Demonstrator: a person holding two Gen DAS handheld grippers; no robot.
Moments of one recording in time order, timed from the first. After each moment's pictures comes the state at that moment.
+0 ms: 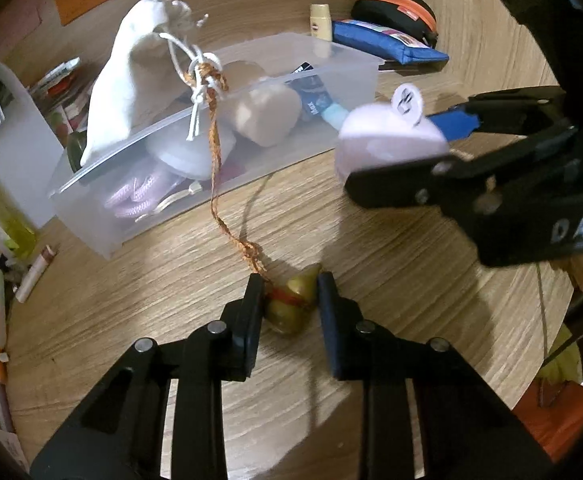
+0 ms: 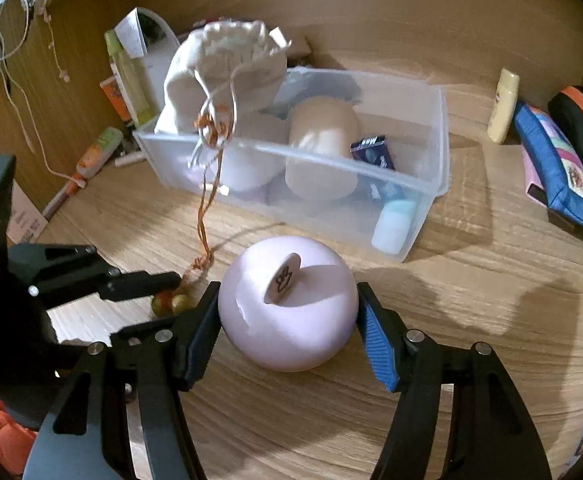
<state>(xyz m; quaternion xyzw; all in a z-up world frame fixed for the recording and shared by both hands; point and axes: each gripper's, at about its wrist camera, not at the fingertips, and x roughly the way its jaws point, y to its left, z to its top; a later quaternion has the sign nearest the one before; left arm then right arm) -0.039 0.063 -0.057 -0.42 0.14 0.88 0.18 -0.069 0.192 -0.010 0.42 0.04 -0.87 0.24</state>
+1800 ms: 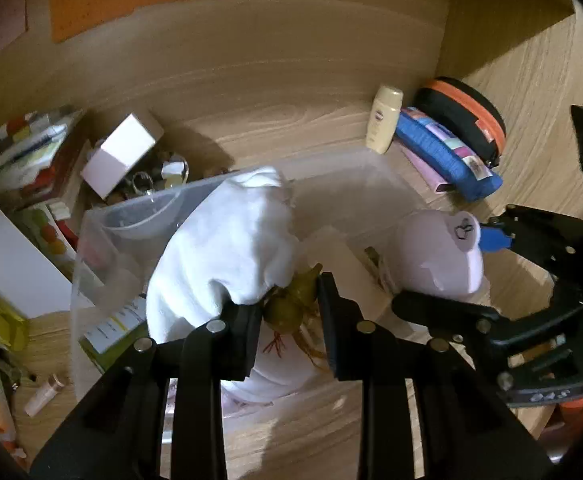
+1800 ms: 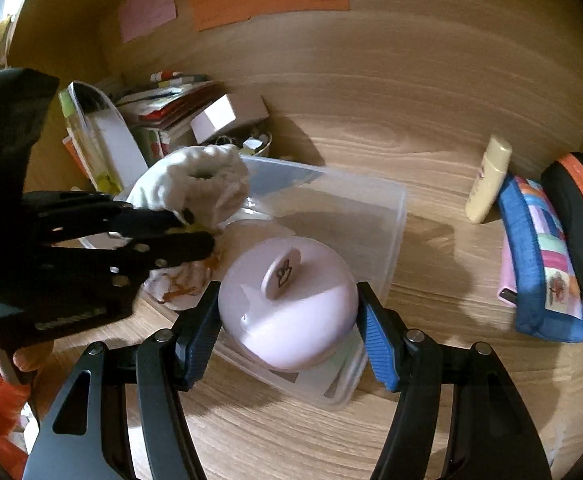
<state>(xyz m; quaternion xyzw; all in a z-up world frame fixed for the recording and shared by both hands) -0.167 0.054 0.003 -0.41 0.06 0.89 0.19 -0.153 0.197 0.027 0.38 0.04 -0.90 0.22</state>
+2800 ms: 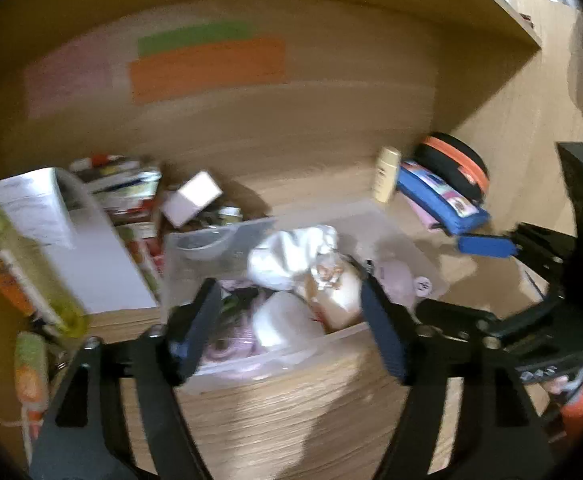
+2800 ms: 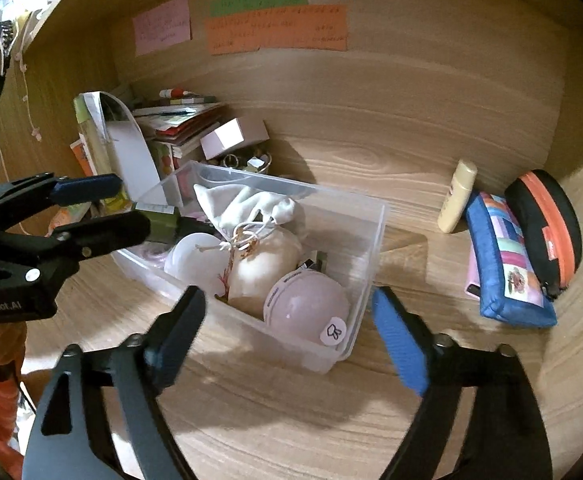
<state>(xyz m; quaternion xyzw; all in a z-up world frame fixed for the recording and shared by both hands) -0.086 0.029 0.058 -0.31 0.05 0.94 0.13 -0.106 0.197 0.058 0.35 0.06 -0.92 0.19</state>
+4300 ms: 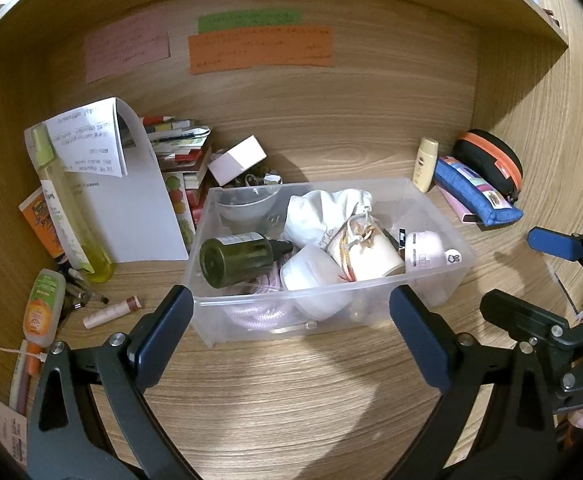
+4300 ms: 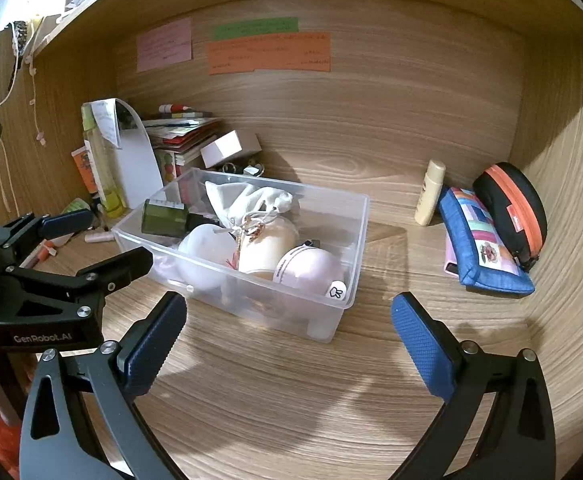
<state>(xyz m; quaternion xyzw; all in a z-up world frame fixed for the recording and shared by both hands) -0.055 0.022 0.024 -0.30 0.03 0.95 0.05 -0.058 0.199 0.054 0.31 0.05 -0.94 0.15</state>
